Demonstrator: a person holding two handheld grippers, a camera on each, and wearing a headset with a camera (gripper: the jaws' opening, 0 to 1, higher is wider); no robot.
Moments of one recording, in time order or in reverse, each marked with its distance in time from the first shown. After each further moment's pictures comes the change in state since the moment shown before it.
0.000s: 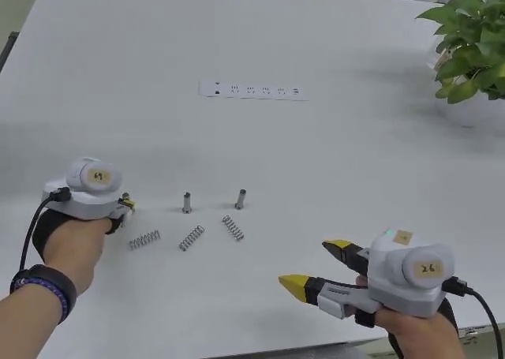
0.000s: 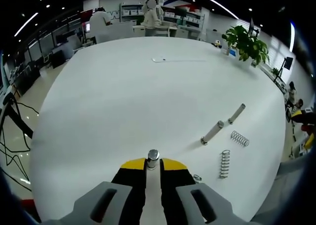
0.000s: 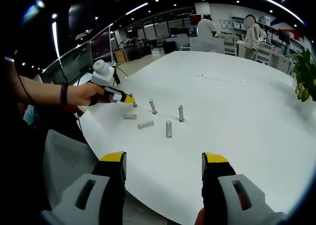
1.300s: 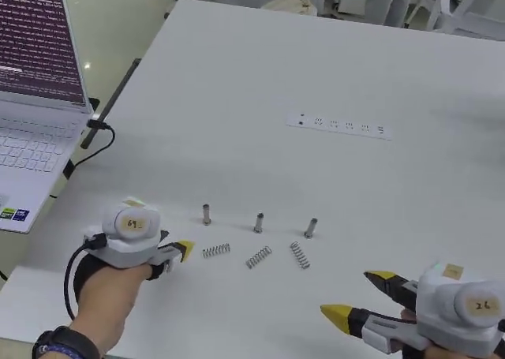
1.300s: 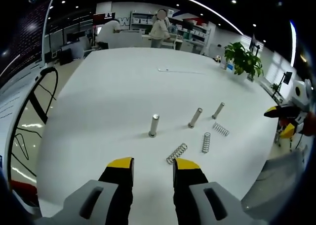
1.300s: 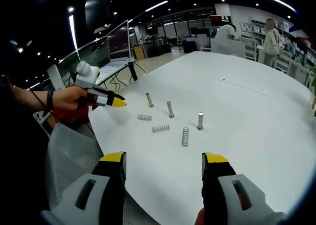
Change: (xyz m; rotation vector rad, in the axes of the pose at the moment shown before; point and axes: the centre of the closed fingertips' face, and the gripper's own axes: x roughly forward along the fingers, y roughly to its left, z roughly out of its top) left arm -0.078 0.008 -0.043 -0.095 -0.110 0.002; right arm 0.027 0.023 0.010 -0.095 0.016 0.152
